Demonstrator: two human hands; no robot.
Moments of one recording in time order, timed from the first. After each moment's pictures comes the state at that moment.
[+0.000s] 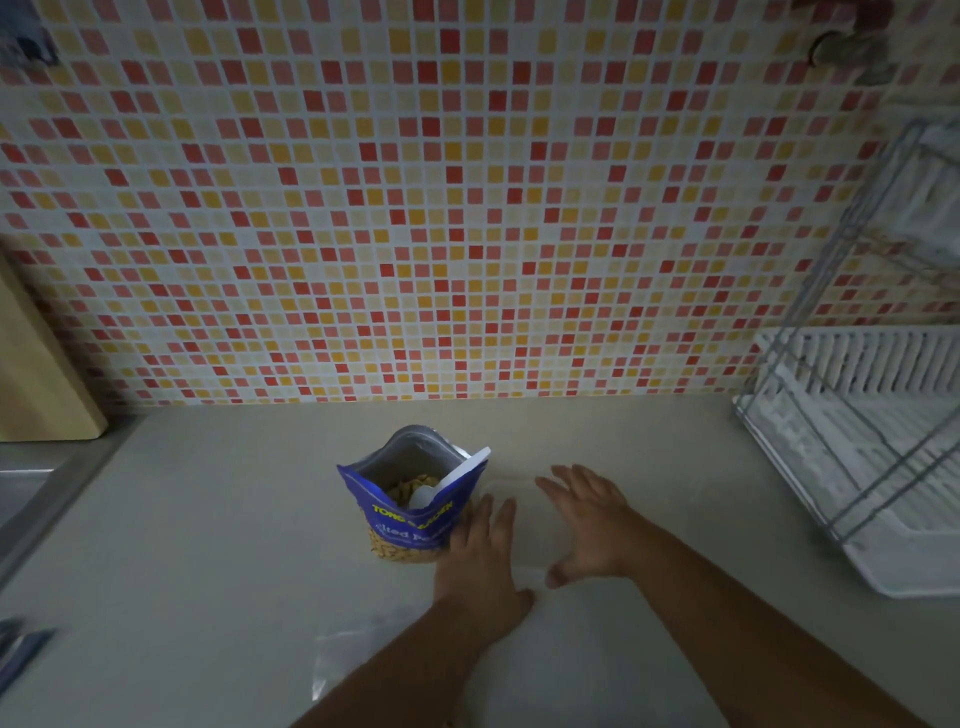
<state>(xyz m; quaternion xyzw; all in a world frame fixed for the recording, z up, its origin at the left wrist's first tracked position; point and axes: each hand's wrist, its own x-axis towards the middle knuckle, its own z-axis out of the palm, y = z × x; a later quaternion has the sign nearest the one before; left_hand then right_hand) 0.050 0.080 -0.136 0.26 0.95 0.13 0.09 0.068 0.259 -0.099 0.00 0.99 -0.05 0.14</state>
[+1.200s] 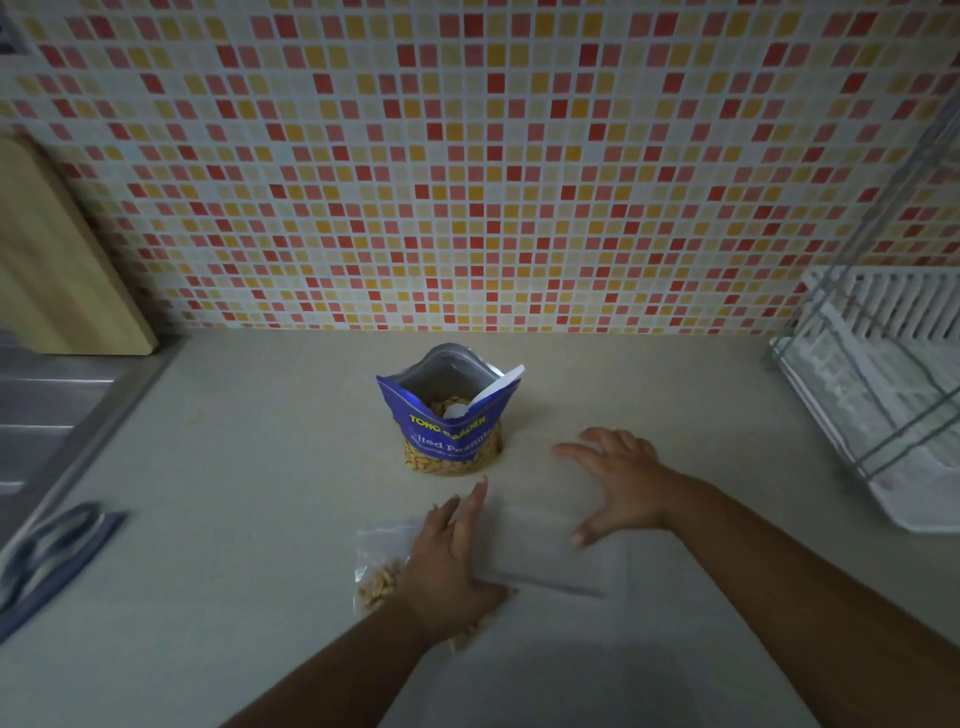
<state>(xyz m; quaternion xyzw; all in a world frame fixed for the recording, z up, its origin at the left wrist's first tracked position) 0.103 -0.012 -0.184 0.29 0.92 0.28 0.02 0.104 0.245 -0.090 -0.02 0.97 -0.11 0.21</state>
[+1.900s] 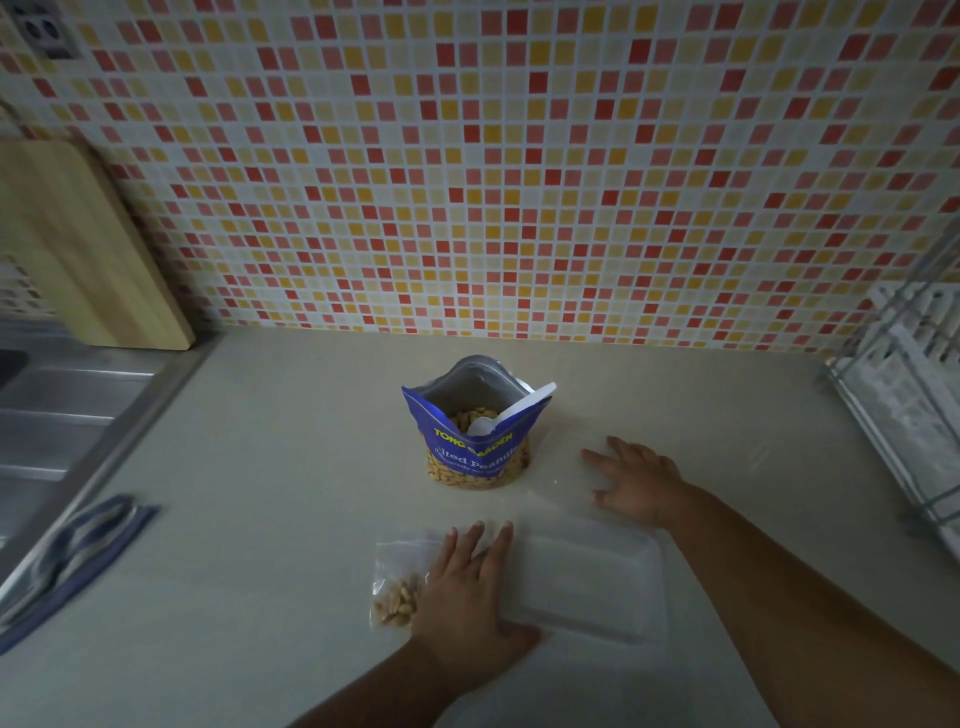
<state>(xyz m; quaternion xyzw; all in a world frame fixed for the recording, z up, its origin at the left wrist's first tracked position) 0.118 -0.009 -0.181 0.29 0.95 0.12 -0.03 0.051 0.251 -0.136 0.07 0.96 -0.07 0.26</state>
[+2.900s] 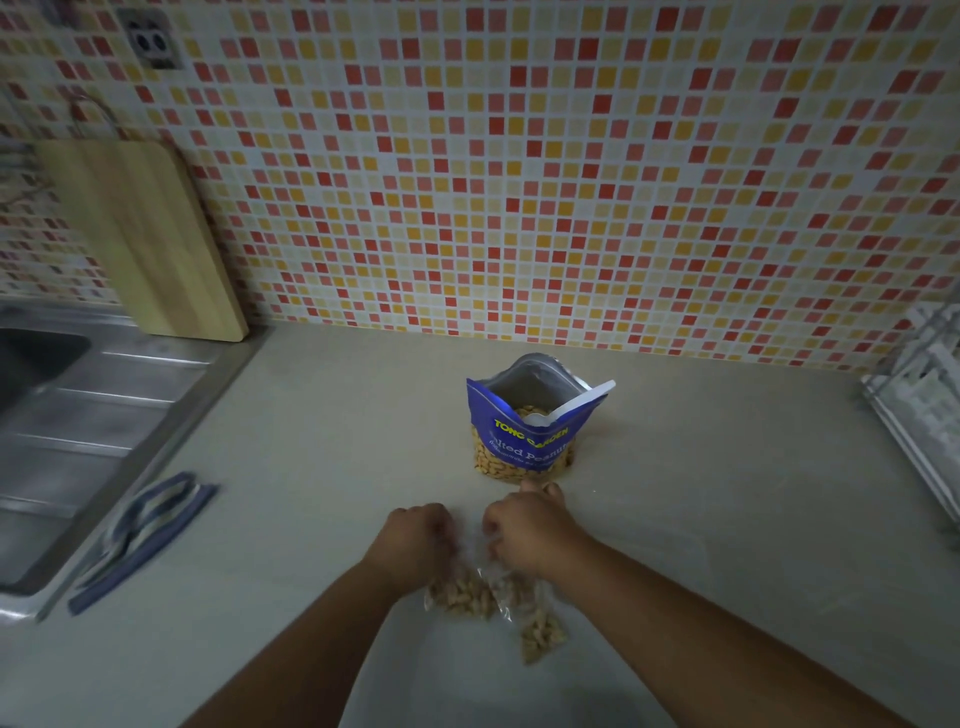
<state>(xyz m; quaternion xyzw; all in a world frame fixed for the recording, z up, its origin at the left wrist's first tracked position) 0.055 -0.103 -0.143 0.14 0.95 0.21 0.16 0.072 0.066 -0.122 -0.10 0.98 -0.07 0.17</state>
